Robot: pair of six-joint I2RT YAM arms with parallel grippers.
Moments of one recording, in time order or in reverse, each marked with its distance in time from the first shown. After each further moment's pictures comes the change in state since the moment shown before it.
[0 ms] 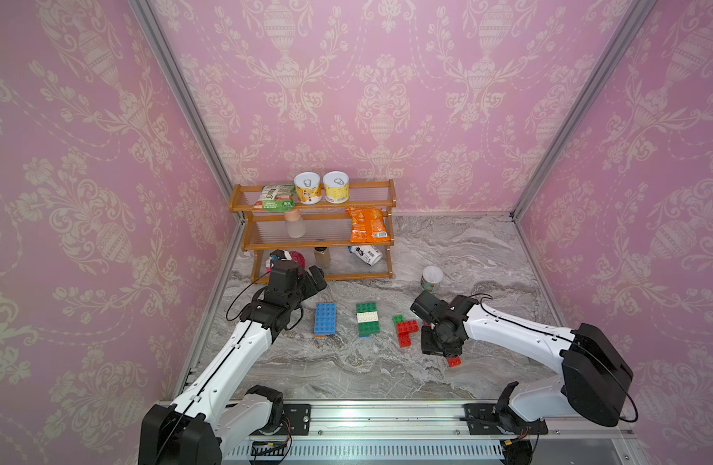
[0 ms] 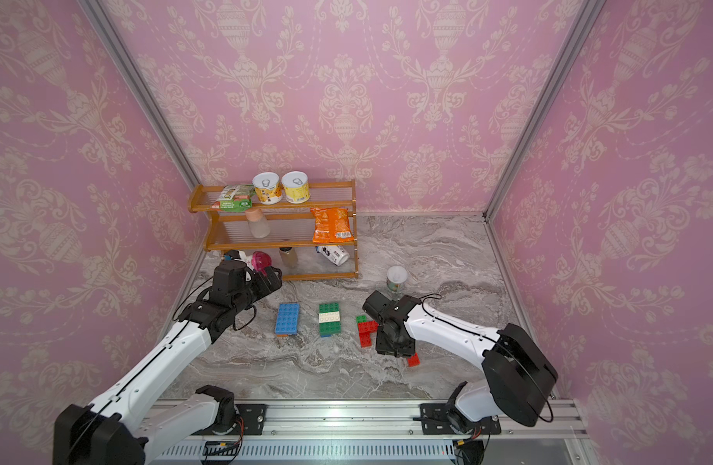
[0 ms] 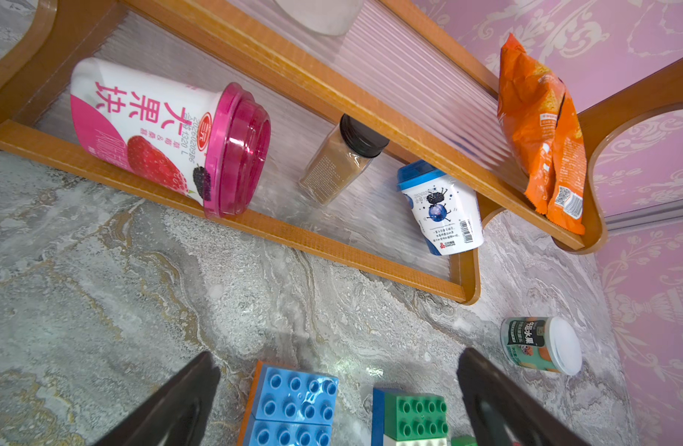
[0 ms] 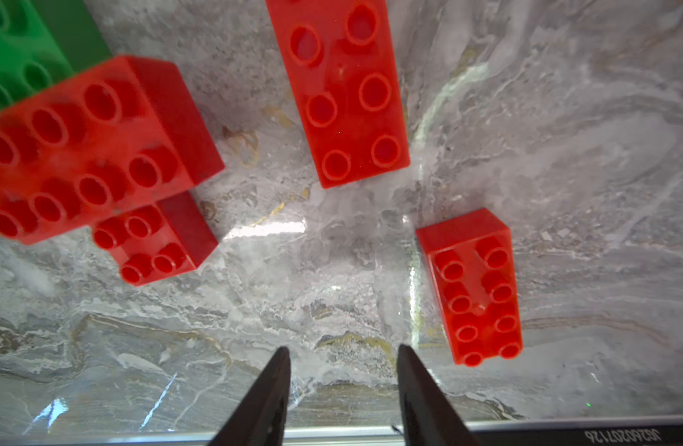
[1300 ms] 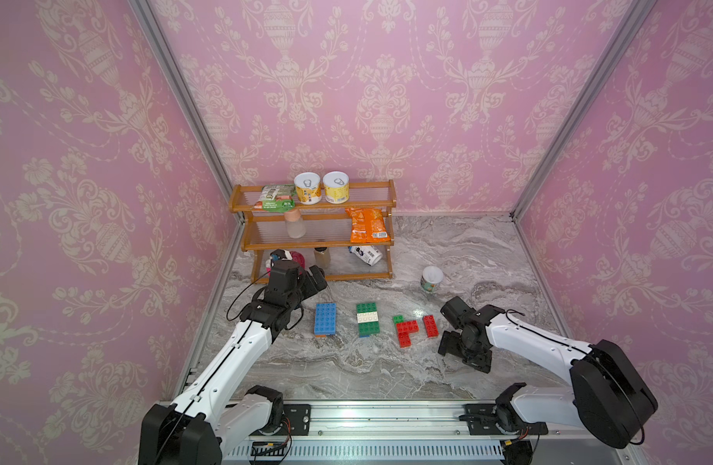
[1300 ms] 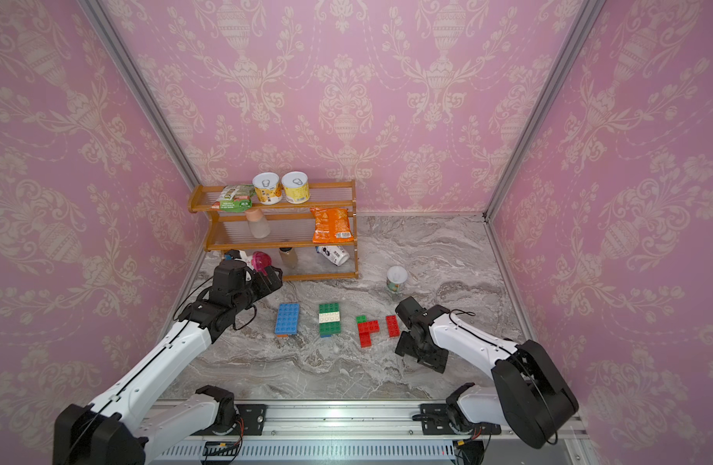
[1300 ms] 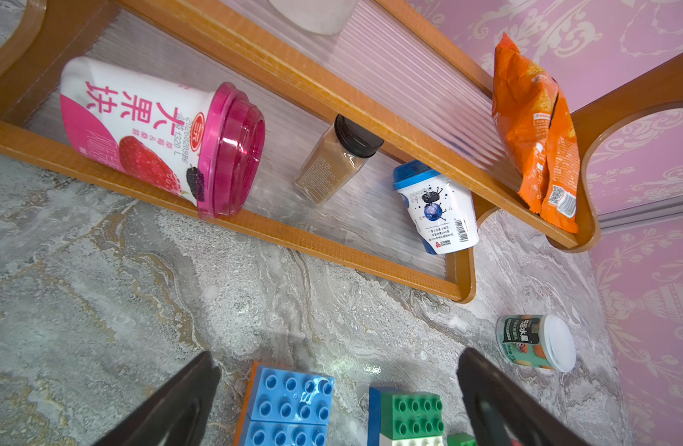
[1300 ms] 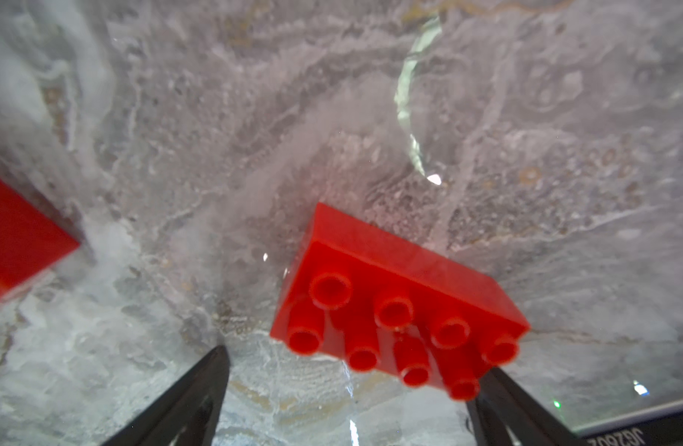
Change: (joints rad) left arm 0.000 0.003 0.004 0.003 0.012 0.000; right arm -0.275 -0.107 -0.207 0.034 0.046 0.032
